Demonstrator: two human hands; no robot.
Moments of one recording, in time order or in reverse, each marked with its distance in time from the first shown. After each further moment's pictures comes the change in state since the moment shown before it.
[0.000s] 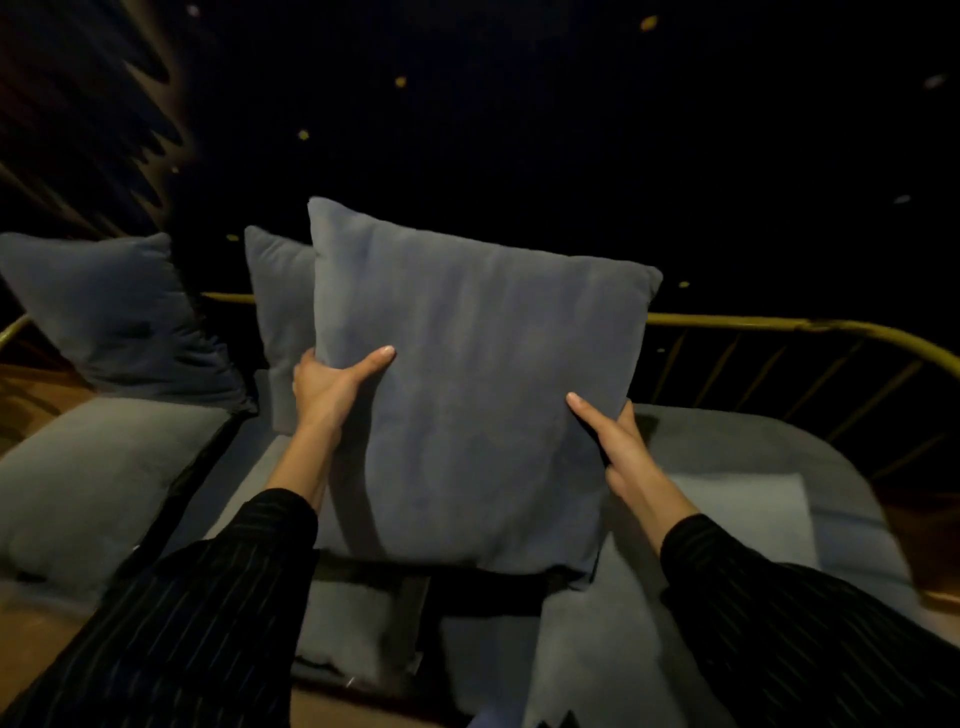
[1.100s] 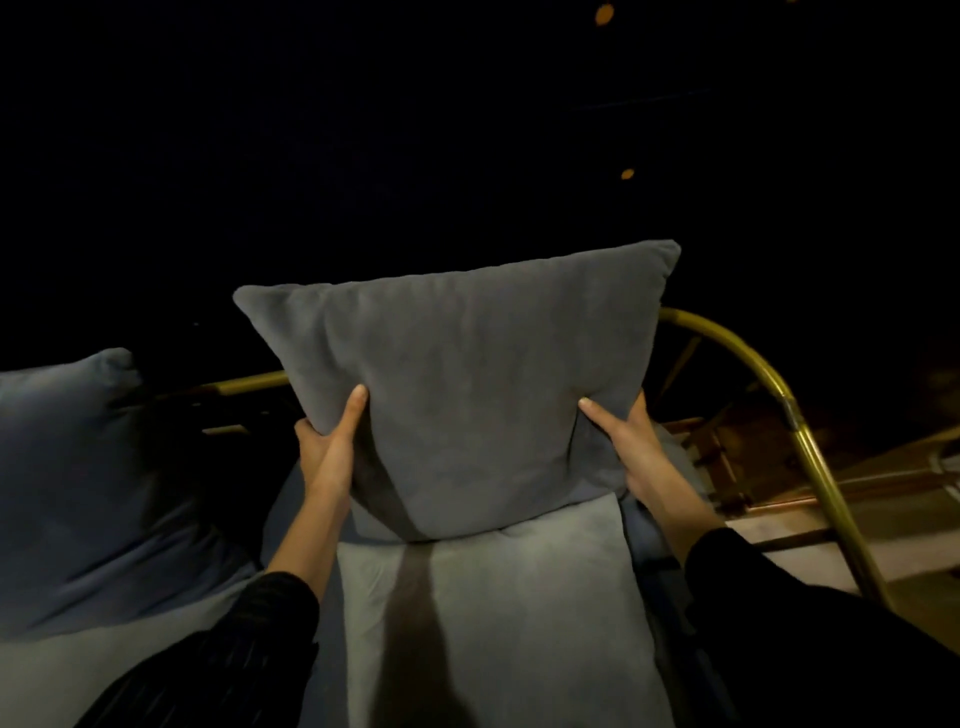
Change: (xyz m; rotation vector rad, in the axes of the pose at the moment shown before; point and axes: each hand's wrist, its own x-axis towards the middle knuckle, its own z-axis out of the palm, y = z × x) left_hand -0.083 0.025 0.380 -0.064 -0.273 -0.182; right_hand 0.146 -0.107 -0.295 -0.135 0.345 -0.081
